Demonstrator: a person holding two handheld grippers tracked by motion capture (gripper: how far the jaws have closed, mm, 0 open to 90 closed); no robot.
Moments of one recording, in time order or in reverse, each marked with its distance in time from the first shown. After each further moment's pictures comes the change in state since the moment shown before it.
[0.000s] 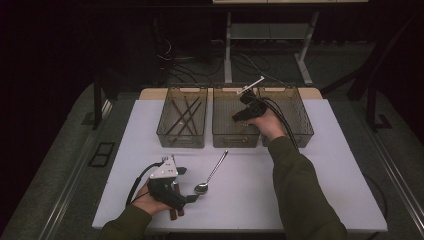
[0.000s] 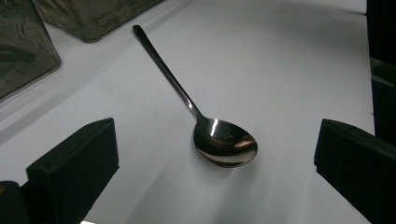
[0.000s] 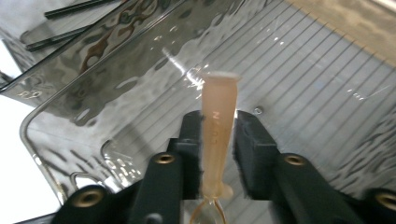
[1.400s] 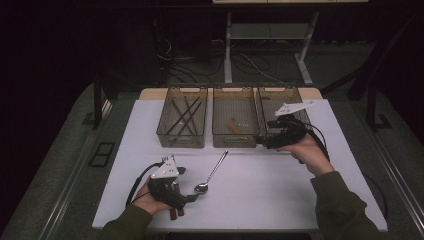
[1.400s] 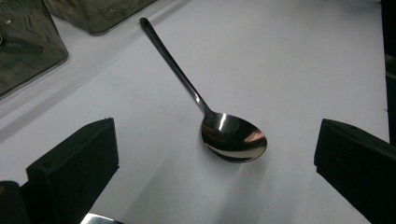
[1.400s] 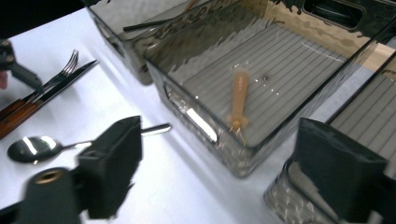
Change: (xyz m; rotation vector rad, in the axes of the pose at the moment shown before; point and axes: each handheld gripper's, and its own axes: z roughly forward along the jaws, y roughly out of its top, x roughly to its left) left arm 0.001 -0.001 0.001 0.028 0.027 -0.003; right arm 0.031 -0.104 -0.101 -0.257 0.010 -0.053
